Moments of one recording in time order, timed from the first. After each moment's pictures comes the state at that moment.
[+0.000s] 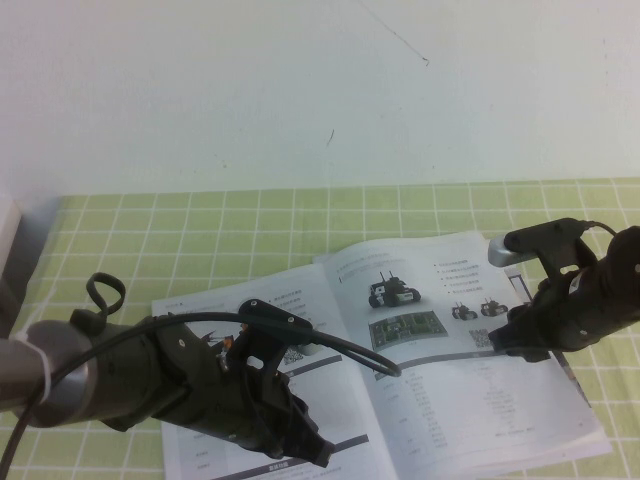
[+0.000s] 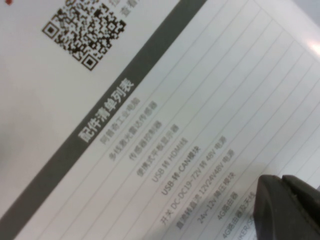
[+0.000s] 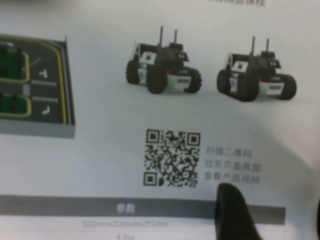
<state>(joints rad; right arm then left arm) 0.30 1.89 -0.99 0.19 0.38 -0.19 -0.53 1.75 -0.78 -0.98 0.33 0.91</state>
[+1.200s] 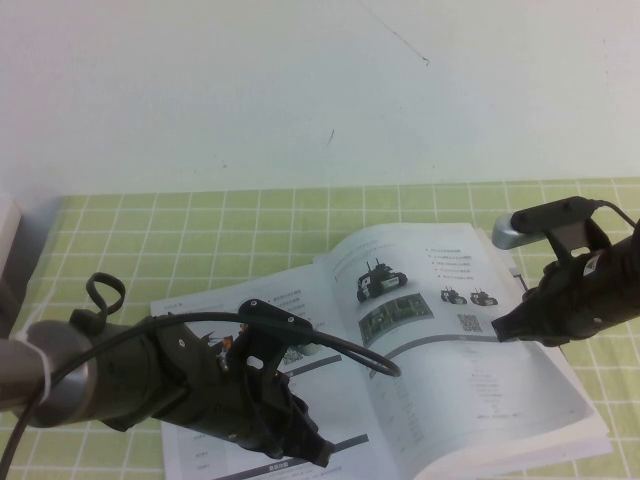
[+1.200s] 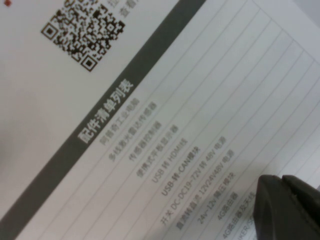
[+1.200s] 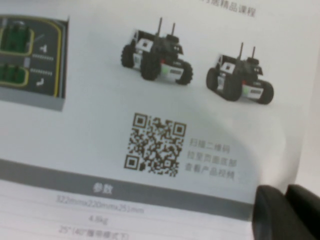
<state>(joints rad) 0.30 1.75 -0.98 0.27 0.45 -0.27 -0.53 1.75 -0.78 -0.98 0.33 0.91</state>
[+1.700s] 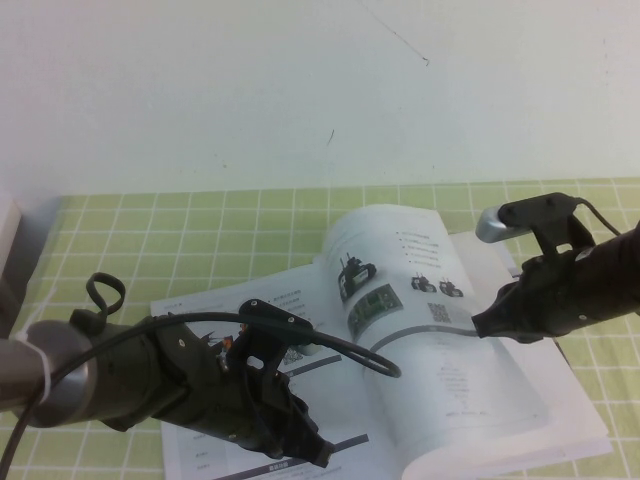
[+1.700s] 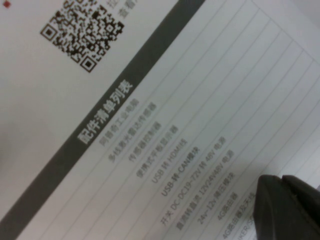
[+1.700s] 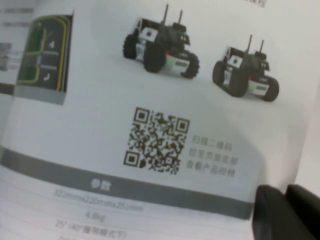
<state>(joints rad) 0.30 1.75 -0.98 0.62 0.46 -0.61 -0.53 1.75 -0.78 -0.98 0.33 0.92</state>
